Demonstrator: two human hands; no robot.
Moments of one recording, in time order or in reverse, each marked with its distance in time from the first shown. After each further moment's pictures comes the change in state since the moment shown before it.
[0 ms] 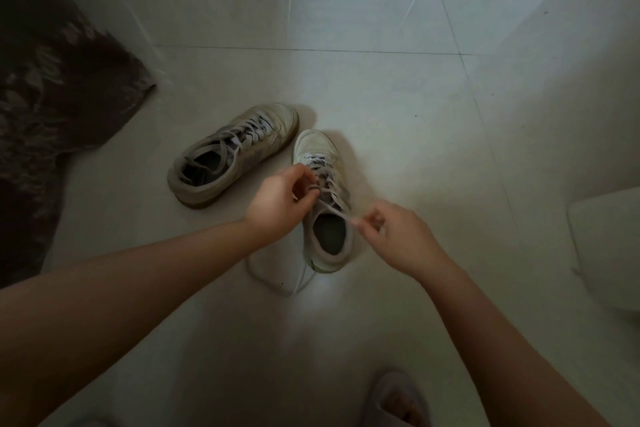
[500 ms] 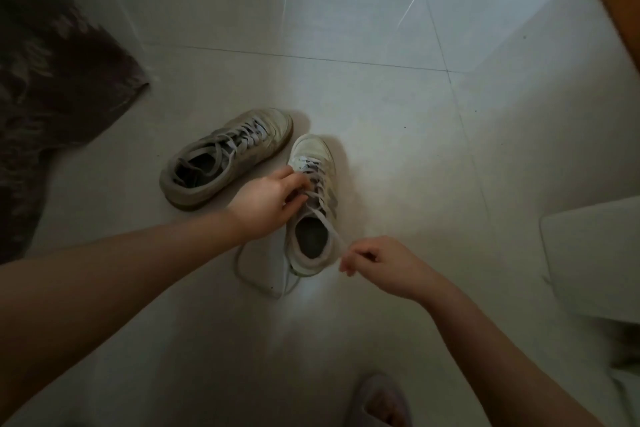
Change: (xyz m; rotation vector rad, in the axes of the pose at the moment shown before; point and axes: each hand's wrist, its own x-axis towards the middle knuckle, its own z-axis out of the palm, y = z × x) left_hand 0.008 -0.013 -0.017 0.315 -0.150 0.261; right_hand -0.020 -0.006 -0.008 0.141 -0.347 -0.111
